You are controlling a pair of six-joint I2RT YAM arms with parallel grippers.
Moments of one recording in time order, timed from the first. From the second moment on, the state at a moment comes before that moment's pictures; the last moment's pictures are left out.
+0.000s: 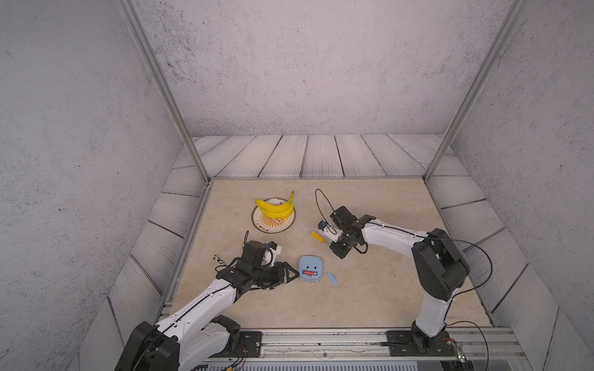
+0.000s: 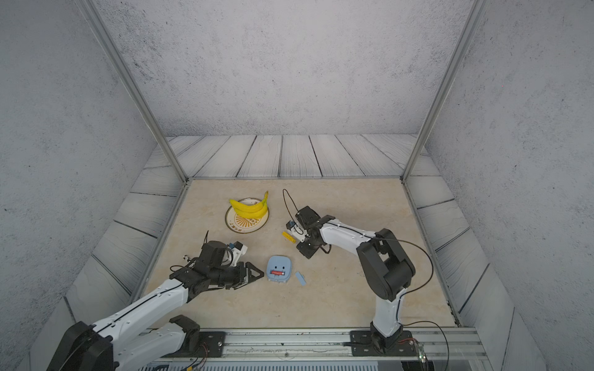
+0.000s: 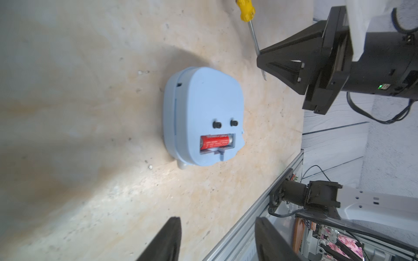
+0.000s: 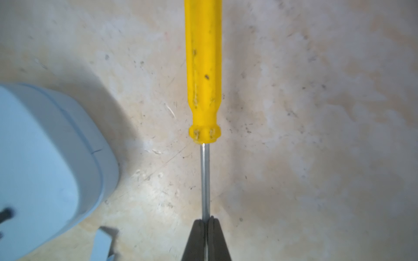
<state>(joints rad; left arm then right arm) -0.47 1.01 0.43 -0.23 0.64 -0.76 0.64 1.77 1.20 -0.62 -0.12 -0.23</state>
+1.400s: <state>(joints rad) -0.68 1.39 0.78 0.06 0.62 -0.70 0.64 1.16 0.63 -0.09 -0.58 0.47</state>
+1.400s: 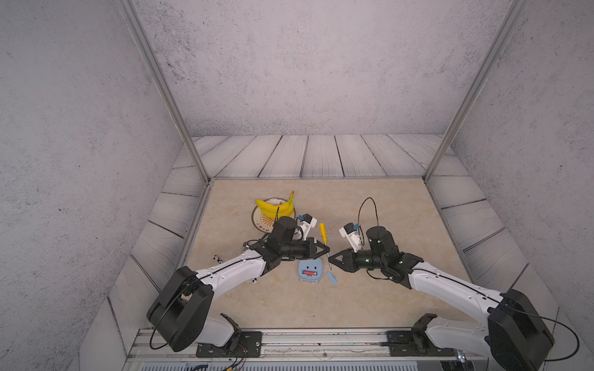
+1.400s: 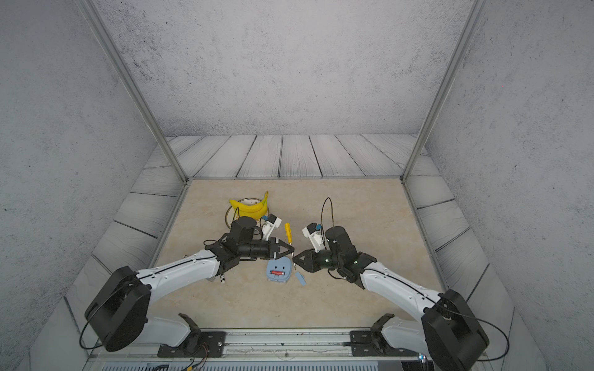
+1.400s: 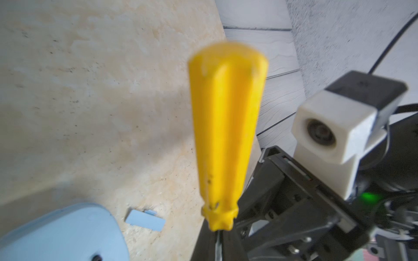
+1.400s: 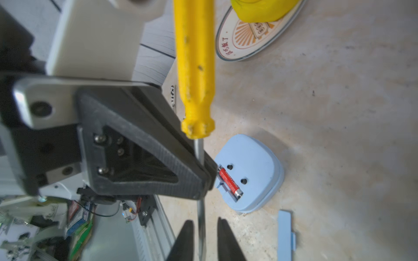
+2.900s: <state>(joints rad) -0.97 1.40 1.04 -0.43 0.11 -0.06 0.70 1.15 0.77 -0.18 -0.39 0.58</state>
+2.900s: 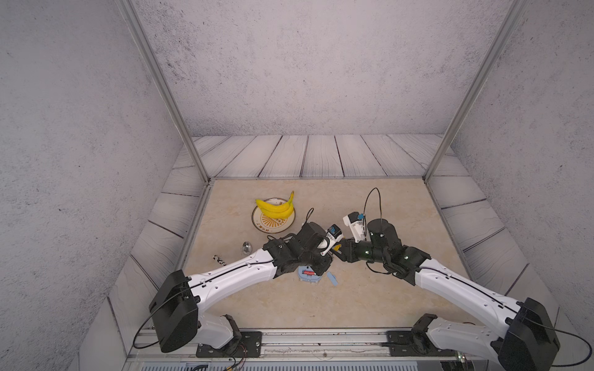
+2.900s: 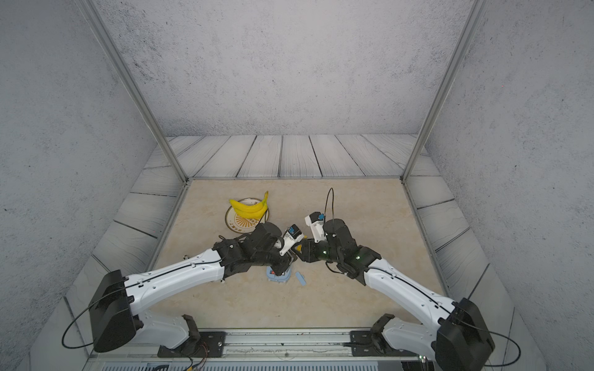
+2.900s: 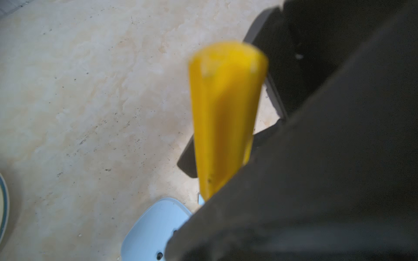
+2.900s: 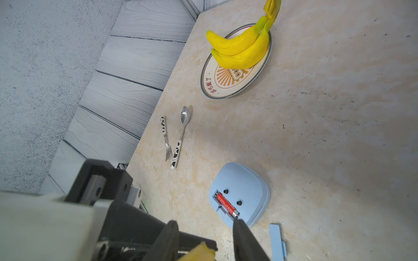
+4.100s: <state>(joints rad) -0.52 1.39 0.69 -0.30 0.48 -0.44 0.70 0.89 0.56 -0.19 -0.12 0.54</state>
